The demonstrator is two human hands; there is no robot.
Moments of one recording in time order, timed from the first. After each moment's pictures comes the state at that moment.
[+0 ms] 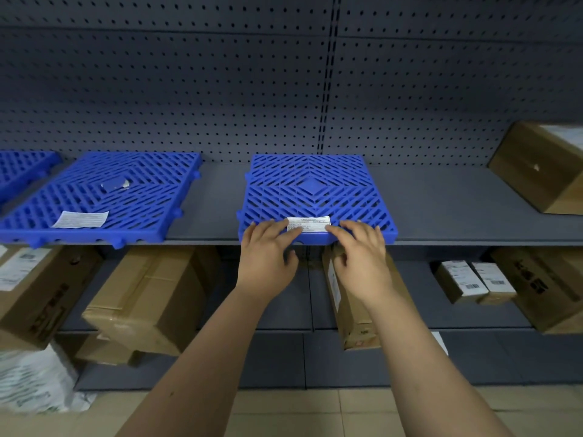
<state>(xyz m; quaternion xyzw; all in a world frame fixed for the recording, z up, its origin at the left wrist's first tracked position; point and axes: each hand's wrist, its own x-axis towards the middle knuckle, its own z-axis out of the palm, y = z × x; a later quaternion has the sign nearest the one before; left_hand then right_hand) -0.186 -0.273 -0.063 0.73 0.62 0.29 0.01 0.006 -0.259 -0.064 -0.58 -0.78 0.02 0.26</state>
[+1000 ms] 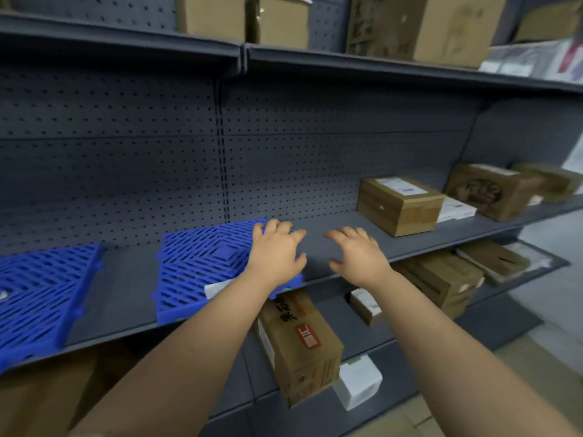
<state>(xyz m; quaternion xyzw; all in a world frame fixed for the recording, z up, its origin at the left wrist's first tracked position) -0.047 -0.229 0.059 0.87 0.47 0.14 -0.10 0.136 -0.281 0.059 -0.70 -0.70 -0.07 0.12</state>
